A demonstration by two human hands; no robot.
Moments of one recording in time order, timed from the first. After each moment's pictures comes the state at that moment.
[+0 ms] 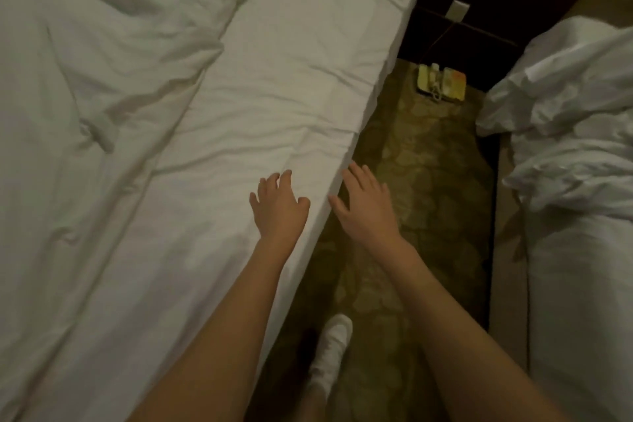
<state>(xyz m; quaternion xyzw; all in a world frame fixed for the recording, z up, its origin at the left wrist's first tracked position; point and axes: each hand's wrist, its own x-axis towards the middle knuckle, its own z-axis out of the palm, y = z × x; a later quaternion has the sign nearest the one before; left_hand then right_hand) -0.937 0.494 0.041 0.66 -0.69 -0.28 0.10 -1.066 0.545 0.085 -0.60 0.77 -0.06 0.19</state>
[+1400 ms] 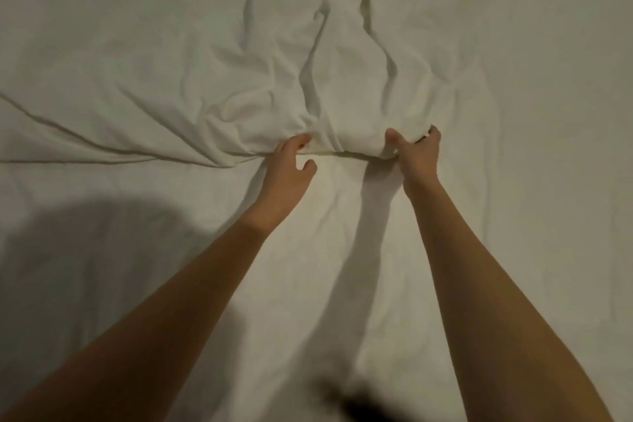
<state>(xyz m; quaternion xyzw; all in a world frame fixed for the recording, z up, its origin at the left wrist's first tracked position) -1.033 -0.205 -0.058 0.85 -0.11 -0.26 0.45 -1.096 -0.393 -0.071 -0.62 0.51 -0.11 0.59</state>
